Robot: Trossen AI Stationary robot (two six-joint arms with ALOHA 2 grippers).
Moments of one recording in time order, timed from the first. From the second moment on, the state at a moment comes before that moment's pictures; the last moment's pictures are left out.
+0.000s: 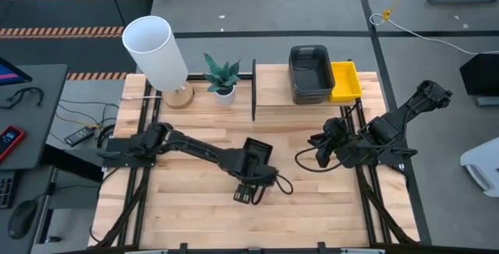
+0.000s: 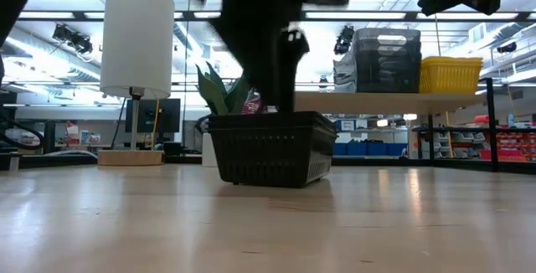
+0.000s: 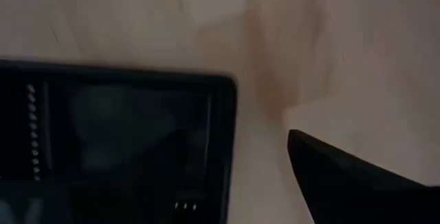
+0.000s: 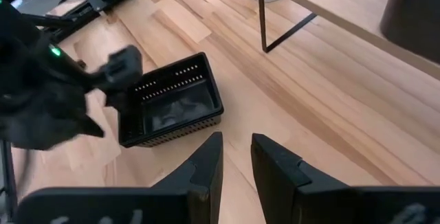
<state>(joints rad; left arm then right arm) -0.28 2.17 1.86 -1.00 -0.05 0.03 0.57 0.99 0.95 -0.91 0.71 1.10</state>
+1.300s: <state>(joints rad) -0.07 2.18 2.36 -1.28 0.00 0.11 0.57 0.79 0.94 -0.91 0.82 1.04</state>
